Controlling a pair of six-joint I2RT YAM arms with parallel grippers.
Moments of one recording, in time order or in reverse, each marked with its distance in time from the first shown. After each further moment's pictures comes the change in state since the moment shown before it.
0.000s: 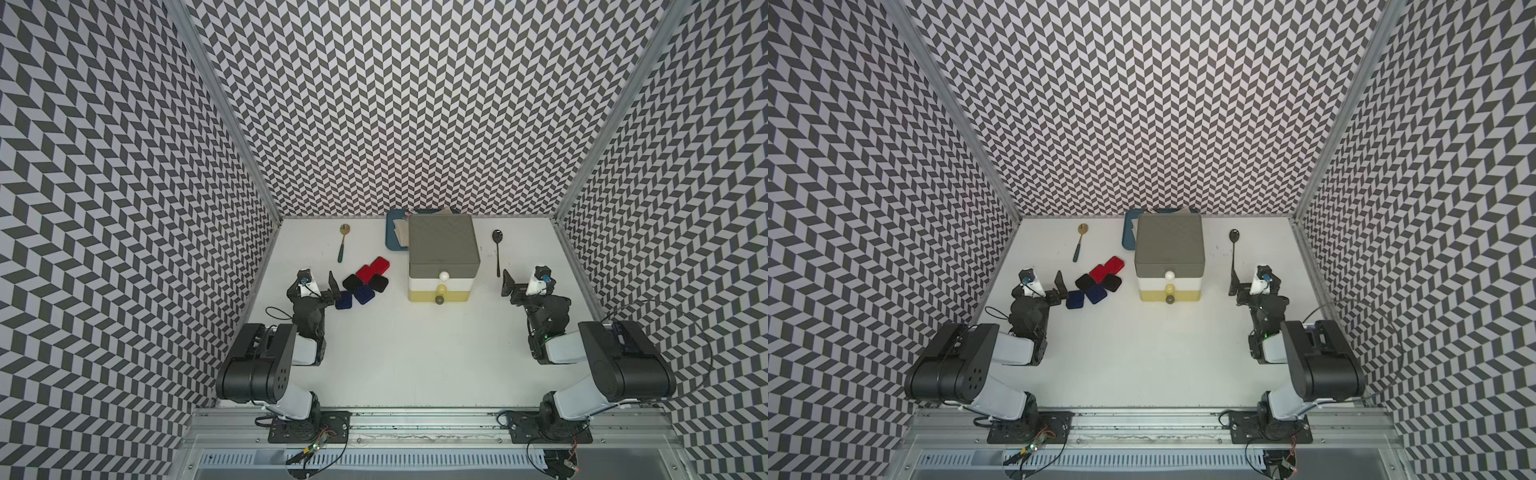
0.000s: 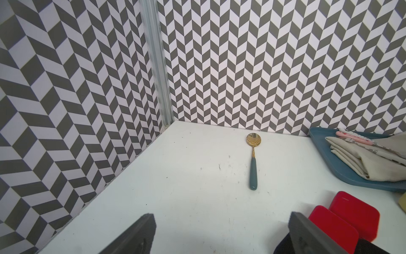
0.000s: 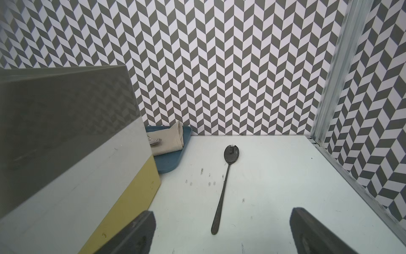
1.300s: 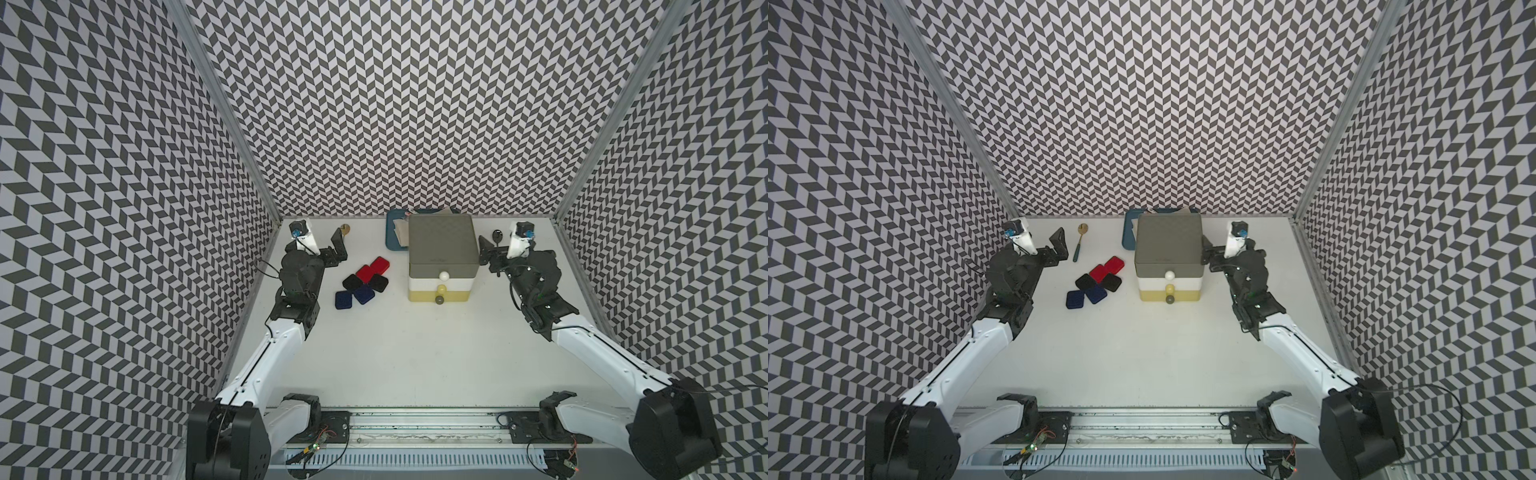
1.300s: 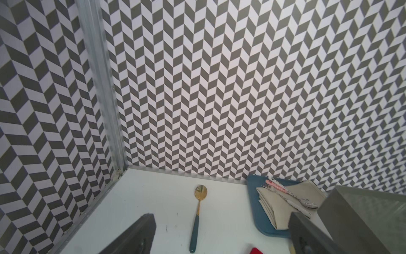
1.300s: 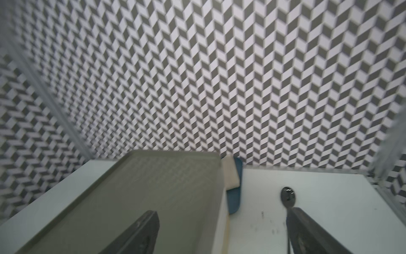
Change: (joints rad) left arm -0.079 -0.468 0.506 -0.939 0.133 -0.131; right arm 0.402 -0.379 0.534 -0.996 0.202 0.105
